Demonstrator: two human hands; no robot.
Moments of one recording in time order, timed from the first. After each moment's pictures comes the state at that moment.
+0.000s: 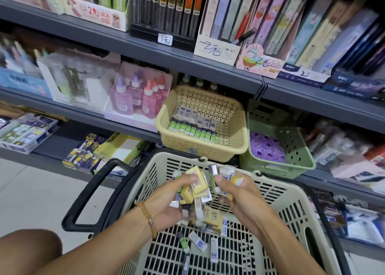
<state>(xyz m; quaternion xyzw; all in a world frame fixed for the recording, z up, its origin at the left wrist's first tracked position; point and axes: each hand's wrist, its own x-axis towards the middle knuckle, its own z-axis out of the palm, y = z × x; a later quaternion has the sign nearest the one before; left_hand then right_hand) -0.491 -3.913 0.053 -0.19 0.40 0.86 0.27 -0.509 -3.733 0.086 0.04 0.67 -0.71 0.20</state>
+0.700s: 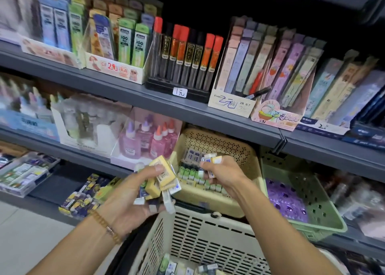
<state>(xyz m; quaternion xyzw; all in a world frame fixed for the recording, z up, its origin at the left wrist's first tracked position) -0.552 -4.012 0.119 -0.15 0.38 0.91 0.10 -0.673 -3.816 0.117 0.03 0.79 -0.59 0.15</state>
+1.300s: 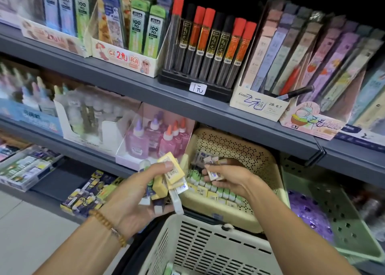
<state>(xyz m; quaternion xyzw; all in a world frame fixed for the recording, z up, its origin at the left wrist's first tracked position) -0.578 -4.025 0.112 -0.19 0.41 0.89 0.09 -0.728 -3.828 0.086 0.07 0.76 -0.58 0.28</state>
